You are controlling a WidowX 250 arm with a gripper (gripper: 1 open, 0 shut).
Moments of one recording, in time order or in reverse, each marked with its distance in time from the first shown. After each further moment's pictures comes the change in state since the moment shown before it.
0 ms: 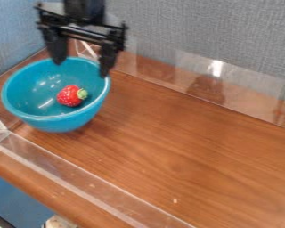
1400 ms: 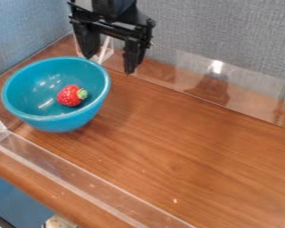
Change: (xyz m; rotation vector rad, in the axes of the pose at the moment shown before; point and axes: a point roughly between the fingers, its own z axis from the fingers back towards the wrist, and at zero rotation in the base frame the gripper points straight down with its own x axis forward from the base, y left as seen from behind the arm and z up) arm 0.021 -0.017 0.000 -0.046 -0.088 -0.146
